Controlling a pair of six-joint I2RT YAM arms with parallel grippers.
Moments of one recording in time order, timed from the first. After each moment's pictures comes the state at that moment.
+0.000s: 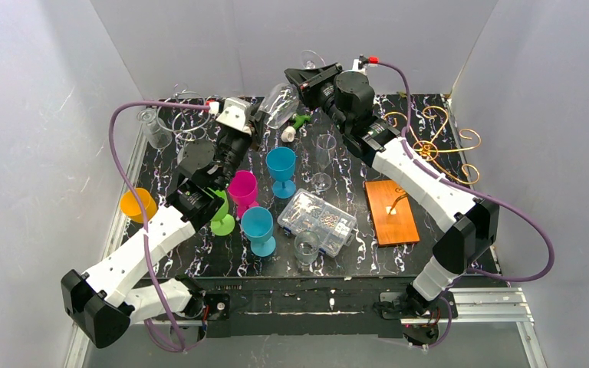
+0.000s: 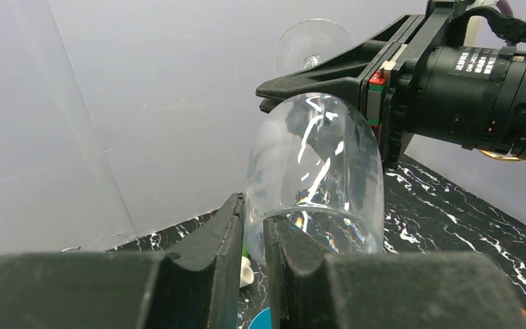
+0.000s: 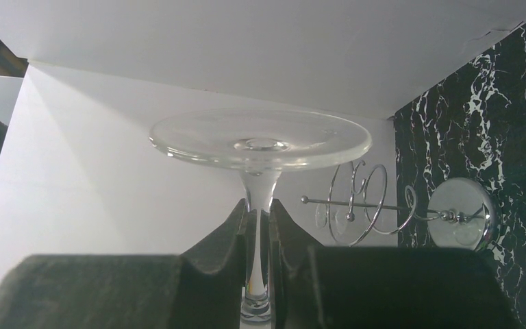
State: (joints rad) left arm -0.68 1.09 1.04 0.32 -0.21 0.14; right arm 0.71 1.63 1.65 0.02 0.20 1.38
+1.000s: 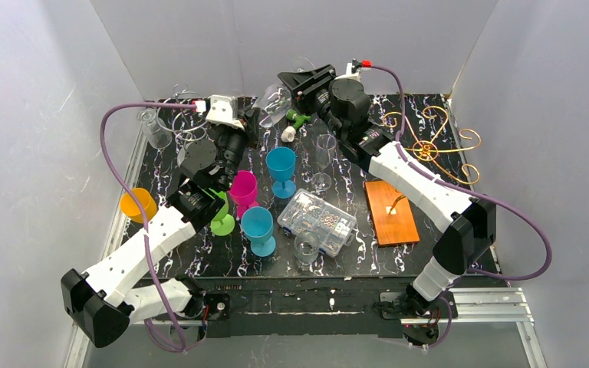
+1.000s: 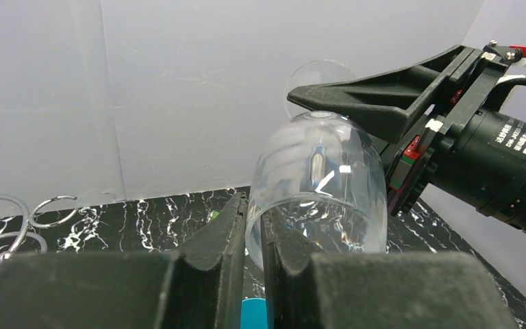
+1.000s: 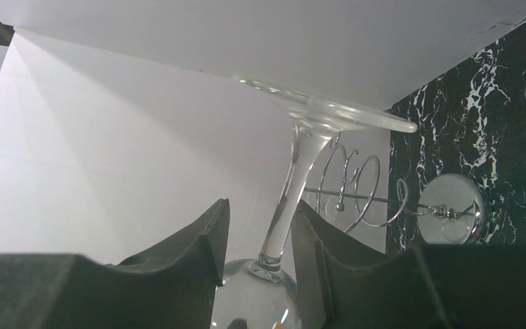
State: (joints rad) left arm -0.70 1.09 1.04 0.30 -0.38 -0.03; right arm 0.74 1.63 1.59 0.10 0.19 1.32
